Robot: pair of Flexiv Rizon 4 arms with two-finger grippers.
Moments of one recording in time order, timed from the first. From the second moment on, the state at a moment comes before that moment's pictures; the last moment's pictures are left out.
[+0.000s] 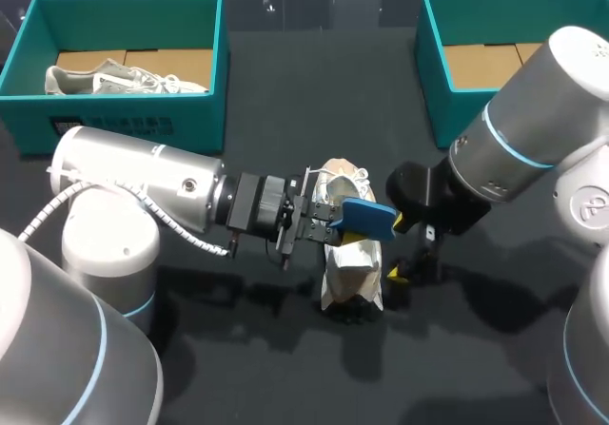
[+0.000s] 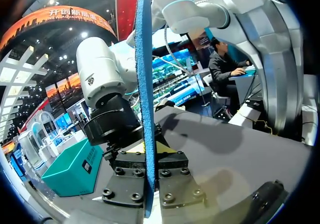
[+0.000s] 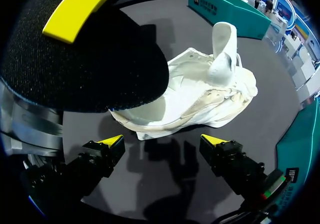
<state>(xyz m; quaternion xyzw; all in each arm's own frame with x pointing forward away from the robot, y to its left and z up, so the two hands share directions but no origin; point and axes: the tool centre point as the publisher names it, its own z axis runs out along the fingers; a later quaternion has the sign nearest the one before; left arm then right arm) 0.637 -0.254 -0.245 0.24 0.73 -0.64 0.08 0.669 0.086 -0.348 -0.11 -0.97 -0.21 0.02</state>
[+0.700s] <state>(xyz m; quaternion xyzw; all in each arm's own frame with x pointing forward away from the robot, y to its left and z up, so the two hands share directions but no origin) 0.641 -0.264 -0.262 0.22 0.71 -0.66 0.12 0.670 0.086 -0.348 -0.11 -0.97 -0.21 0.02</state>
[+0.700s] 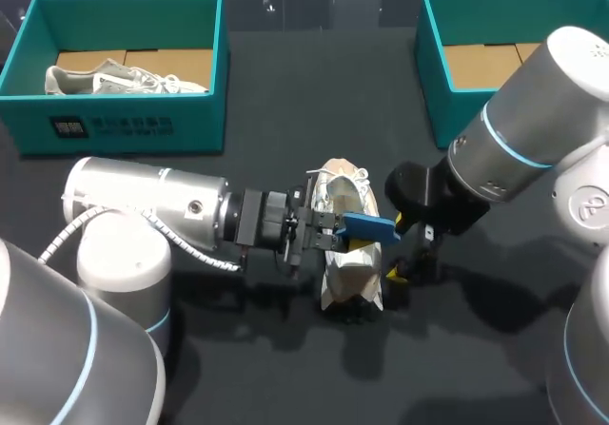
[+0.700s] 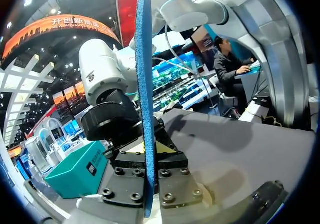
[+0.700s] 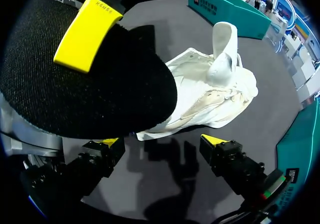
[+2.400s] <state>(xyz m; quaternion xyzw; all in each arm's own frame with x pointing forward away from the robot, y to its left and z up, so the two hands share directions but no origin) 0.628 -0.247 -0.271 0.24 0.66 -0.68 0.18 0.666 0.095 -0.354 -0.10 -0.97 -0.21 0.03</state>
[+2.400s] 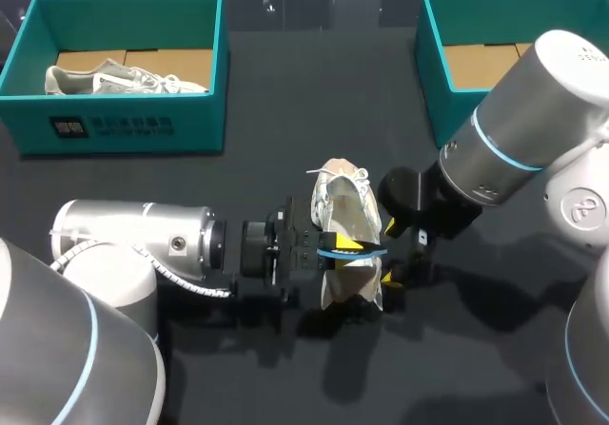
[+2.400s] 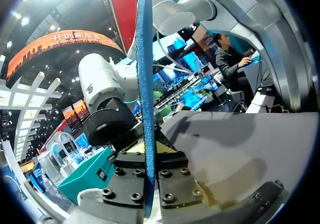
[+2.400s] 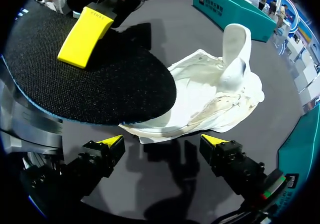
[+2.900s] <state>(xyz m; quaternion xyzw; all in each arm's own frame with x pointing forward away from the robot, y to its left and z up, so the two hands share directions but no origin) 0.636 -0.251 -0.282 0.25 0.67 -0.68 0.18 0.666 0.095 -0.354 -0.10 -0.97 -0.21 0.03</state>
